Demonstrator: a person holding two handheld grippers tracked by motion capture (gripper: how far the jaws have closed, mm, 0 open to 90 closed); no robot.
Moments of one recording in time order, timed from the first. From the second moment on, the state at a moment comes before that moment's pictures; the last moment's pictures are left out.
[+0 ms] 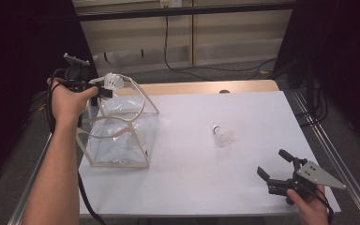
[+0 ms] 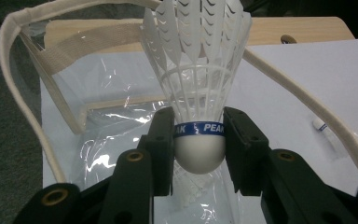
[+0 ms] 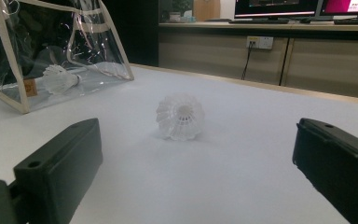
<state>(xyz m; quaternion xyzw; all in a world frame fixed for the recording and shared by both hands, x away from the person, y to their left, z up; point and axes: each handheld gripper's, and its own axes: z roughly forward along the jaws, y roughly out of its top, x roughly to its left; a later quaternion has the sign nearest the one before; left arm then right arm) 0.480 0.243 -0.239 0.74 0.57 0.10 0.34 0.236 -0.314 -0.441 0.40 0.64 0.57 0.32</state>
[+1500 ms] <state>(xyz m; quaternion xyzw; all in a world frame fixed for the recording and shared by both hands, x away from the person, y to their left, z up) 0.481 0.232 -0.250 0.76 0.54 0.09 0.35 0.236 -0.314 -0.441 0.40 0.64 0.57 0.32</state>
